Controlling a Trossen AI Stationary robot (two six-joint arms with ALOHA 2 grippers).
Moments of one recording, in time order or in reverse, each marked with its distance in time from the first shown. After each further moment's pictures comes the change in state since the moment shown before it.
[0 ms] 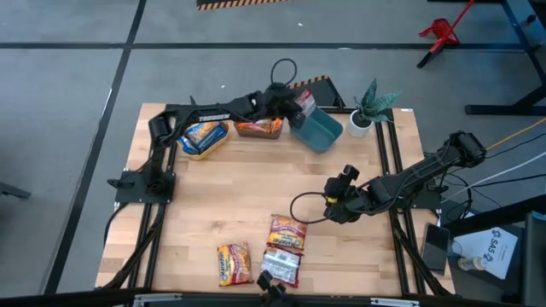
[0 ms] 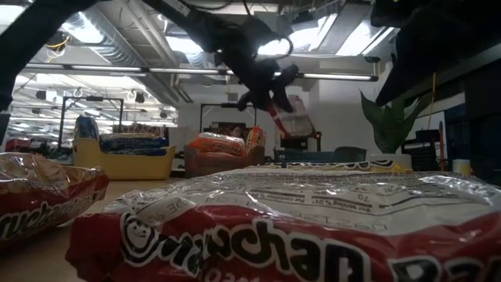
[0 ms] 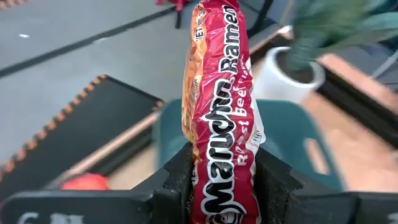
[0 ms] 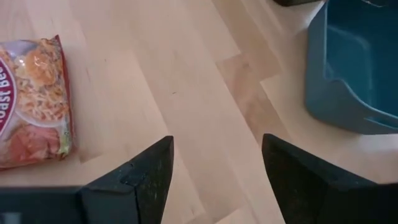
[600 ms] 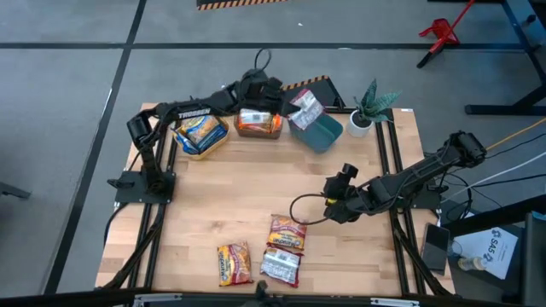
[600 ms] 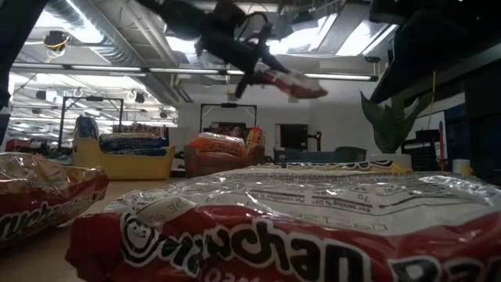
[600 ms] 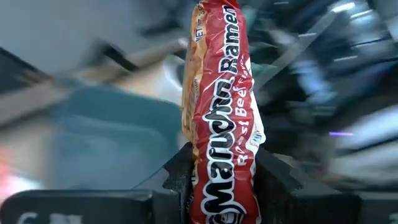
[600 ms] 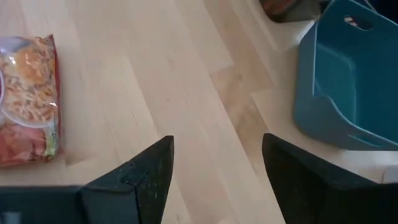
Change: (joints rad) left arm 0.080 -0.195 -0.159 0.154 0.475 -0.351; right arm -0.001 0.000 0.000 0.012 0.043 -0.078
